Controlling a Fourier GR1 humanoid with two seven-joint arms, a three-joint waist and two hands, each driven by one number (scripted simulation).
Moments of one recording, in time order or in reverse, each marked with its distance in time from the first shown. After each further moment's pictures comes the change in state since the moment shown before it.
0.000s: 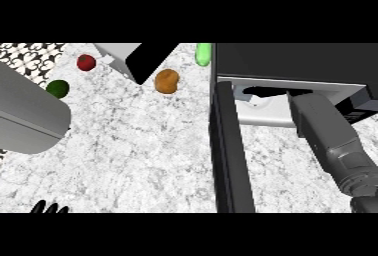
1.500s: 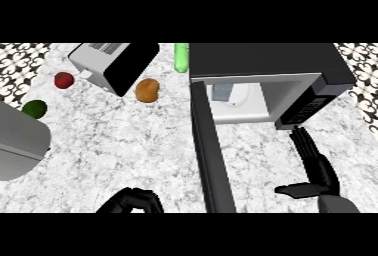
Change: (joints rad) left arm -0.414 -0.139 -0.289 0.417 -0.448 0.109 0.055; right arm 0.793 0.029 0.044 -0.483 -0.109 0.430 -0.141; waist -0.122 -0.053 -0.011
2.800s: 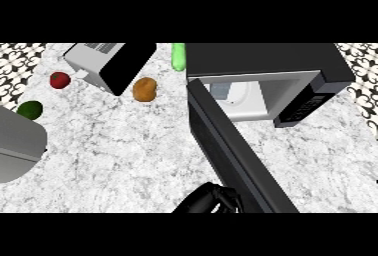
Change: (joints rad) left arm -0.507 -0.009 -0.563 0.546 0.130 0.552 -0.033; right arm 0.642 -0.251 -0.050 -0.807 -0.410 0.238 0.170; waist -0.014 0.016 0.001
